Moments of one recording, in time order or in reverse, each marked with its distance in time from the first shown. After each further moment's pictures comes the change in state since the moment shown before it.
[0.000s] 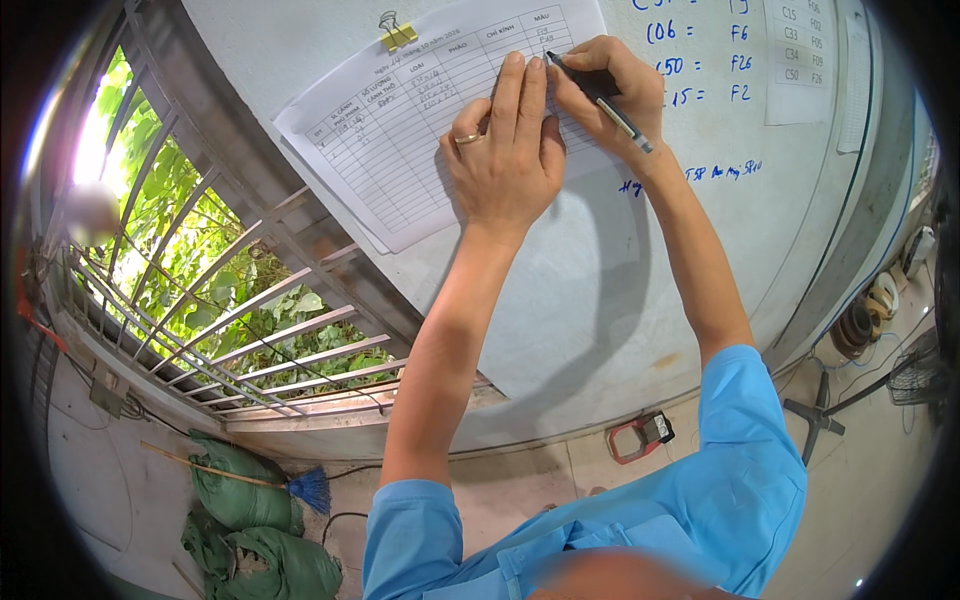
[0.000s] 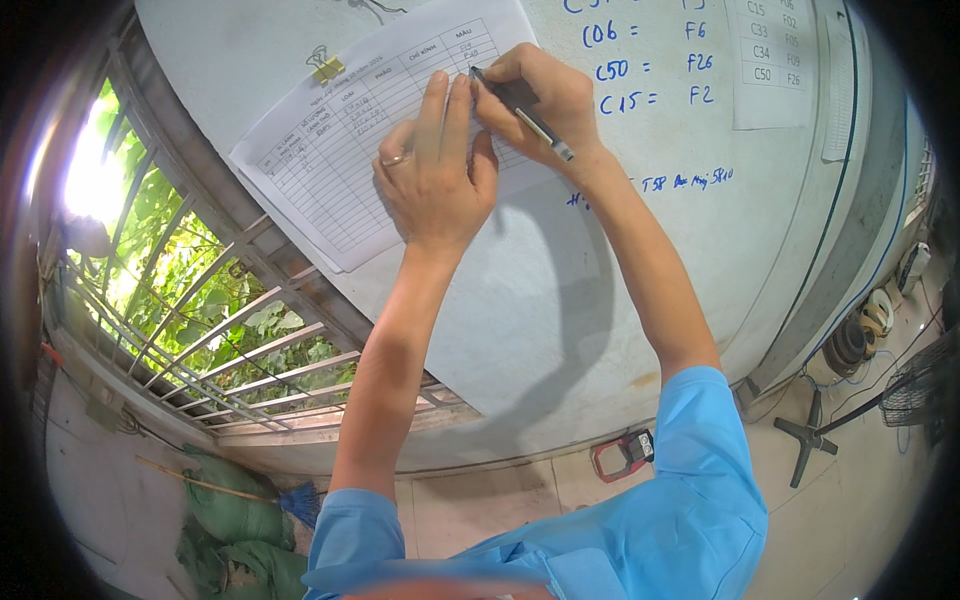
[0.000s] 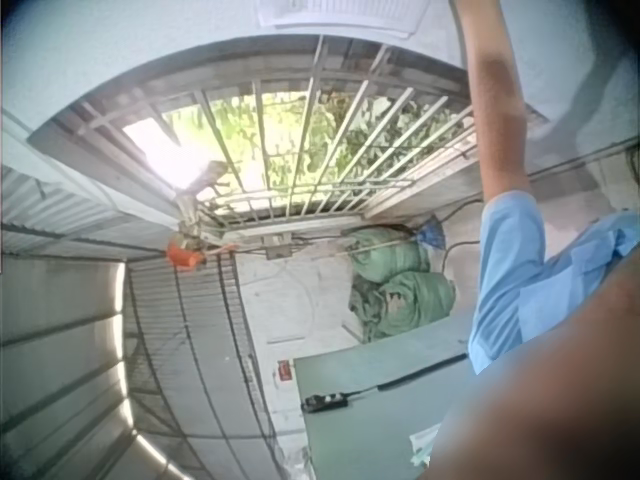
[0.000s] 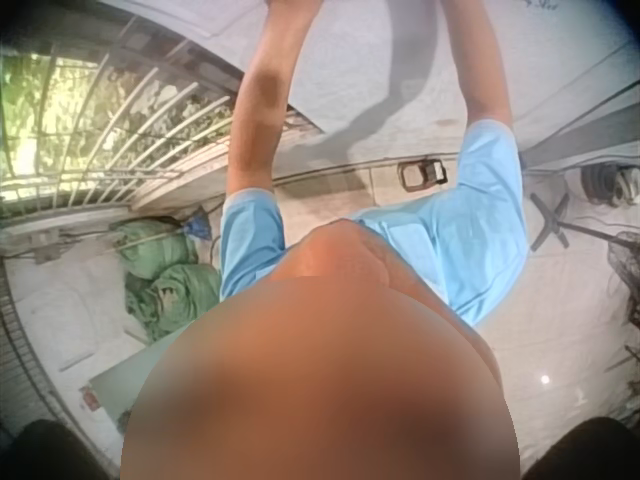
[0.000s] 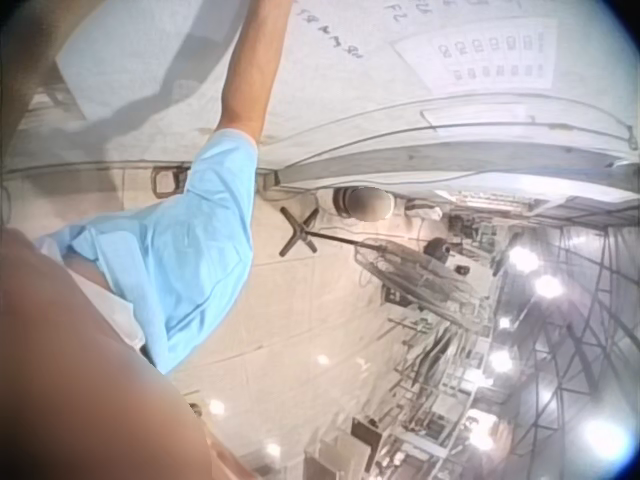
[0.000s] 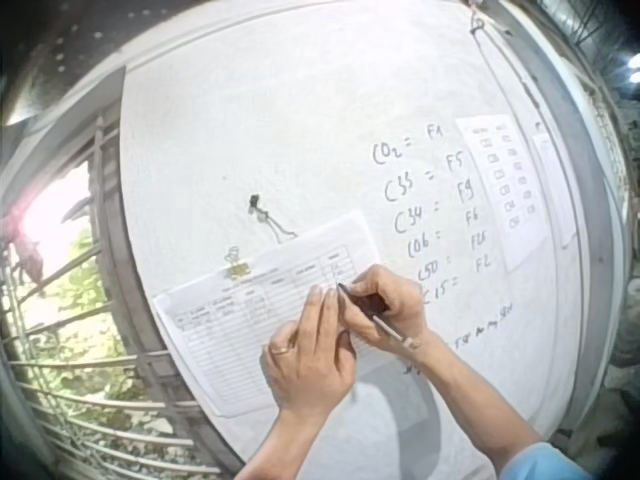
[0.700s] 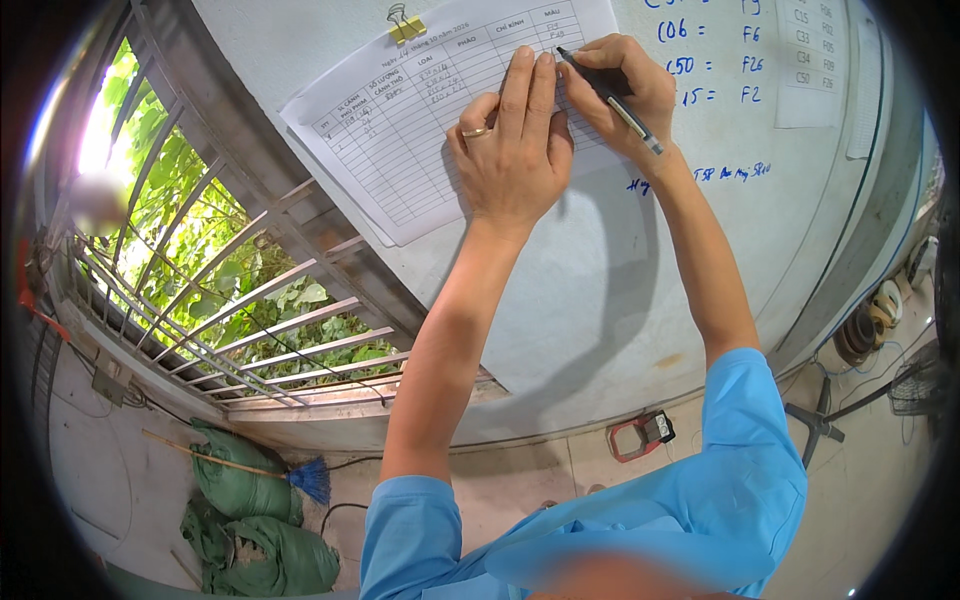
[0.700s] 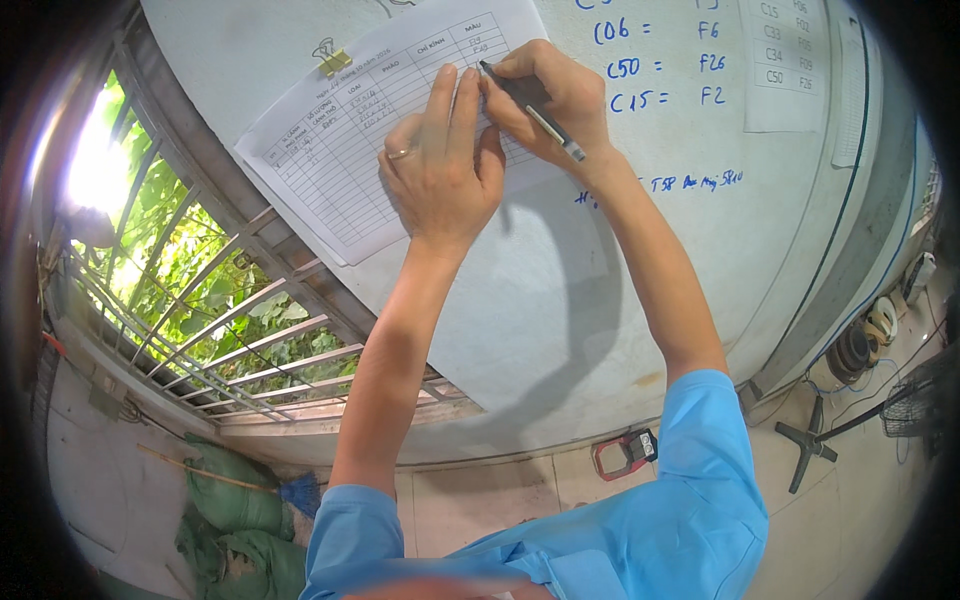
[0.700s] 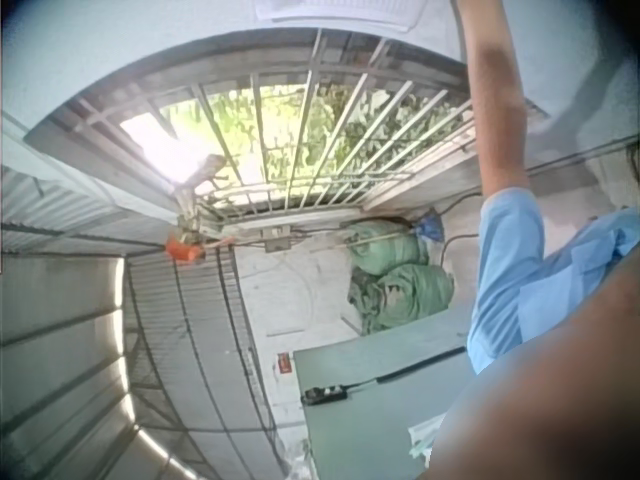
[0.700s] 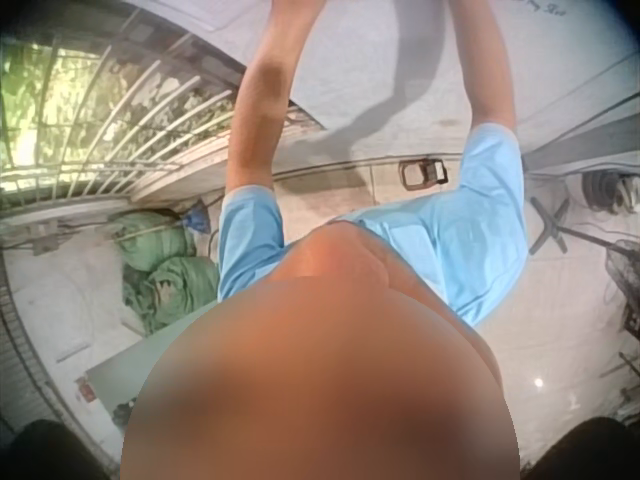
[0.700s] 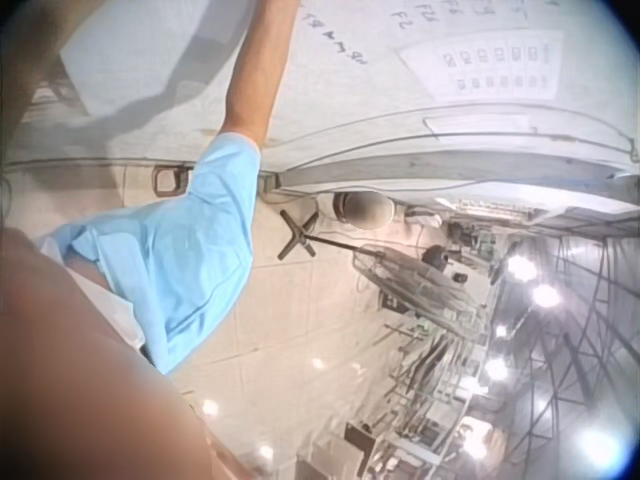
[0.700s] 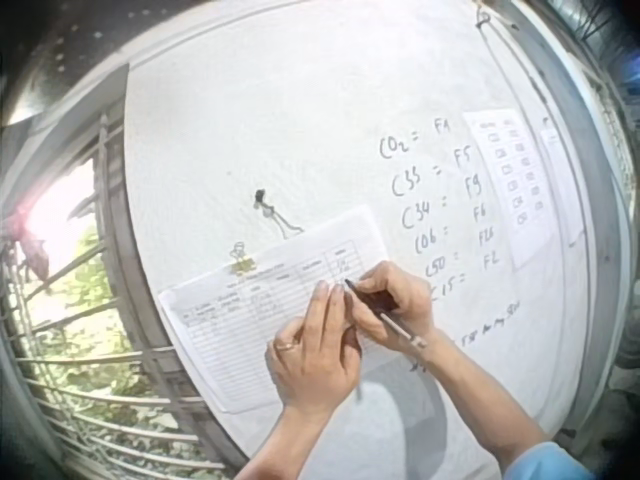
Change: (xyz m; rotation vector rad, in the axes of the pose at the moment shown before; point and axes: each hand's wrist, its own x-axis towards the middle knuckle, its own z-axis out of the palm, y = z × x) left_hand 0.004 0.000 -0.005 -0.057 -0.018 0.011; right_hand -0.002 0.001 0.002 0.050 0.040 -0.004
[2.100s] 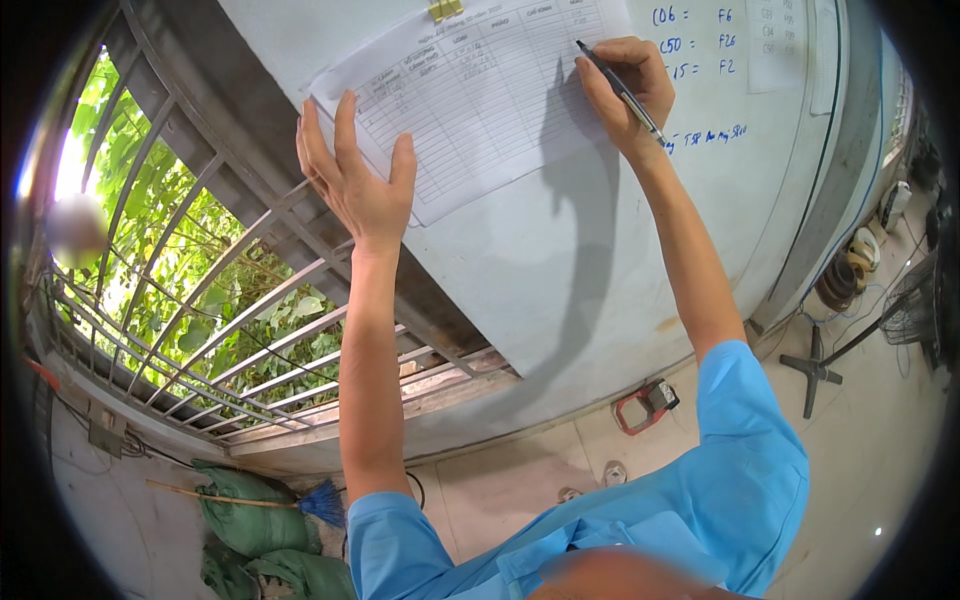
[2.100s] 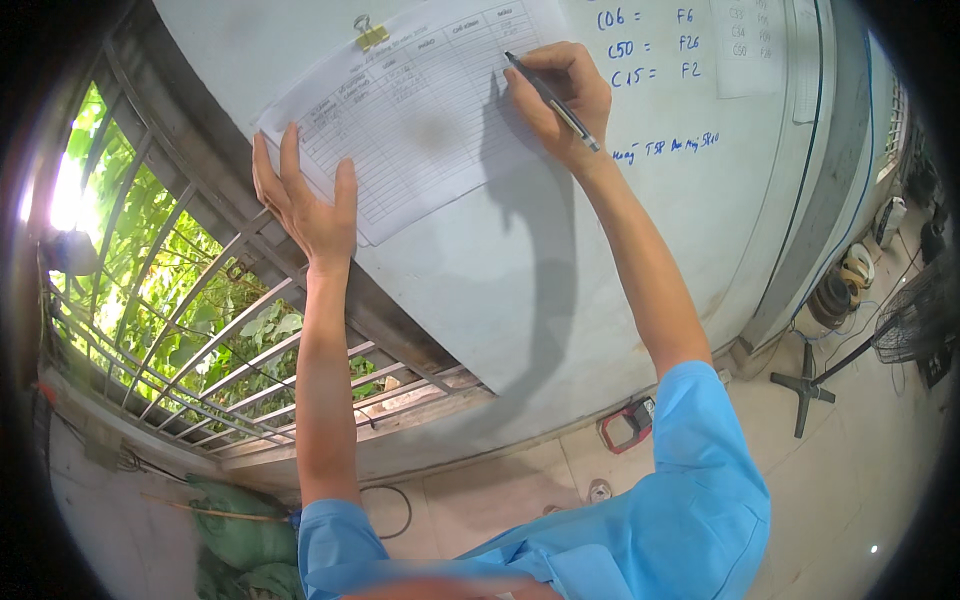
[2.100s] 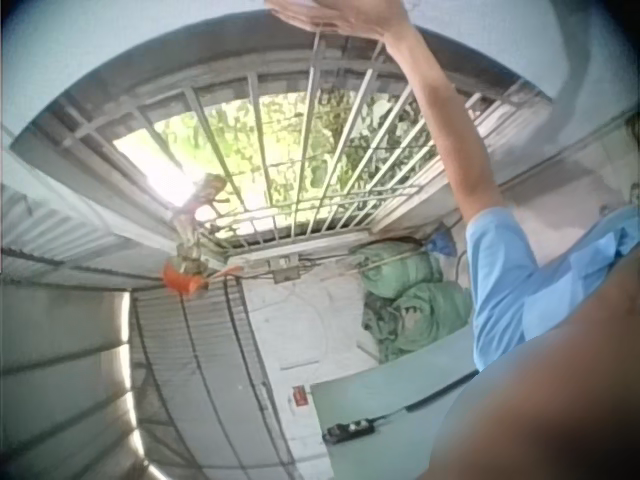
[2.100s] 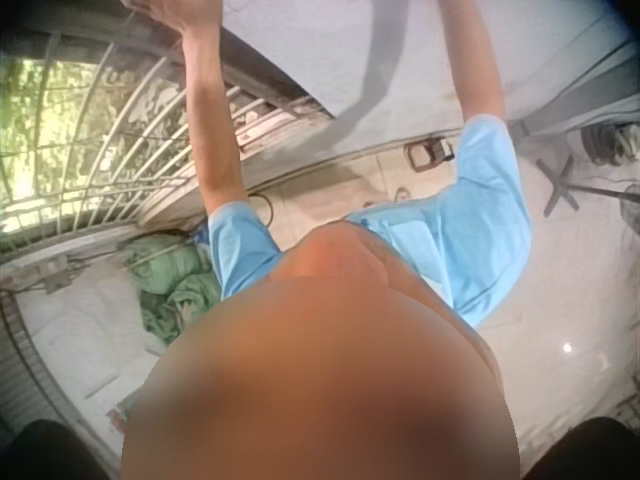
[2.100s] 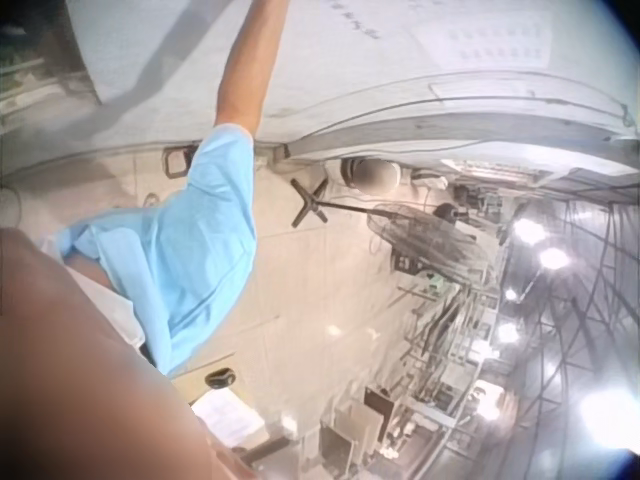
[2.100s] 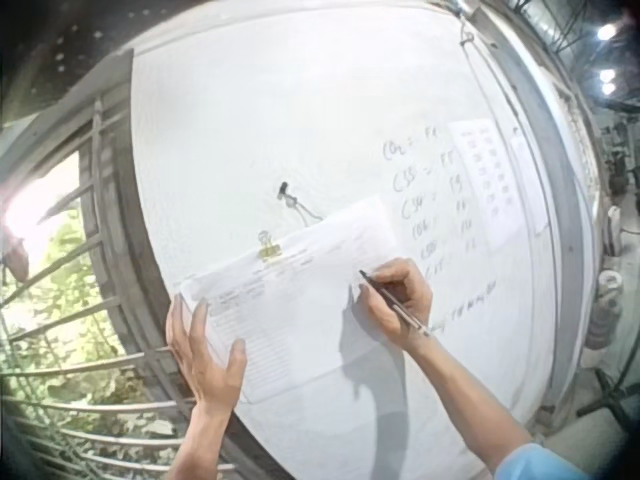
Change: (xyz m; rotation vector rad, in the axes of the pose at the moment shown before) left_hand -0.037 -0.165 -0.068 -0.163 0.015 -0.097; right_hand -0.023 -0.038 0.011 0.166 0.124 0.292
